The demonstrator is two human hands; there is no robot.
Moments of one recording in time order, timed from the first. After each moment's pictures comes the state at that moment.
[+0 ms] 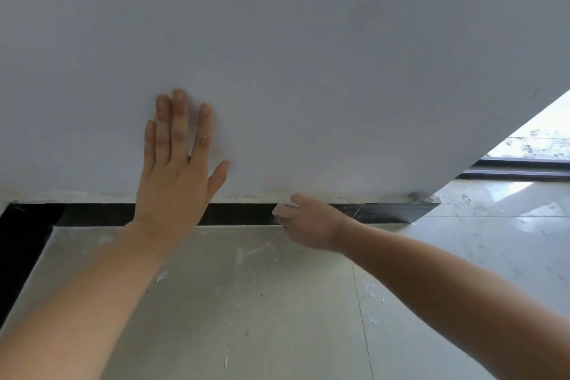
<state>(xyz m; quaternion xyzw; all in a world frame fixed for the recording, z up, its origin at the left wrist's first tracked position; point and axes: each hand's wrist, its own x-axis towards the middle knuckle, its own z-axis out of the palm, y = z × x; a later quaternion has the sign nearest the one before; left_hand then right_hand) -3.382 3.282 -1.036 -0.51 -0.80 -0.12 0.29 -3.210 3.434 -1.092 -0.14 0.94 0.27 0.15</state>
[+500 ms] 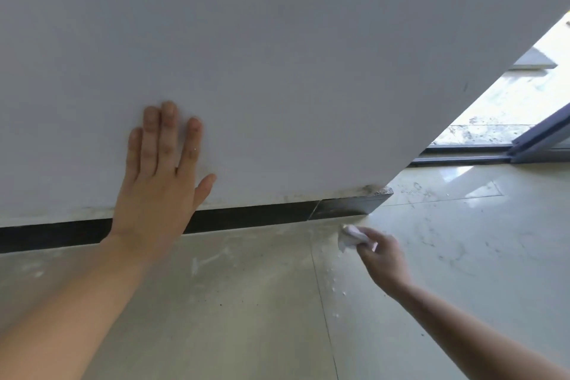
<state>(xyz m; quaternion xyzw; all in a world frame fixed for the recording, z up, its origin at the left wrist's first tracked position) -3.354 3.319 -1.051 -0.56 -0.76 -0.13 0.31 -3.036 3.462 -1.126 0.55 0.76 -0.31 -0.15</state>
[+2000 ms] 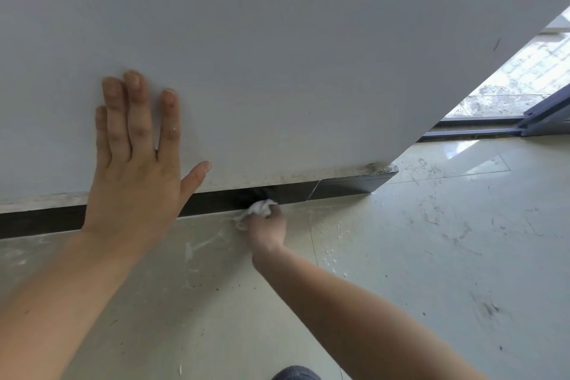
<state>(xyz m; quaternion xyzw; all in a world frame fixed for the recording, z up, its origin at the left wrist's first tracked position) -3.347 3.320 -1.050 -0.56 -0.77 -0.11 0.29 -3.214 3.391 -1.143 0.65 0.39 -0.63 -0.16</state>
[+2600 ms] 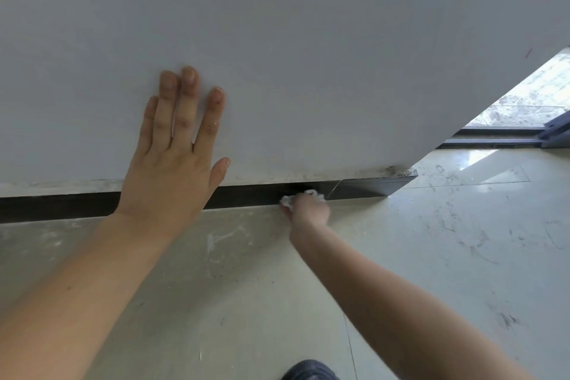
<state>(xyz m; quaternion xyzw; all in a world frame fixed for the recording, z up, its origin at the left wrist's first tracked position) -3.352 3.310 -1.042 -0.59 -0.76 -0.11 0.26 -3.205 3.432 -1.126 0.71 0.58 -0.39 -0.03</state>
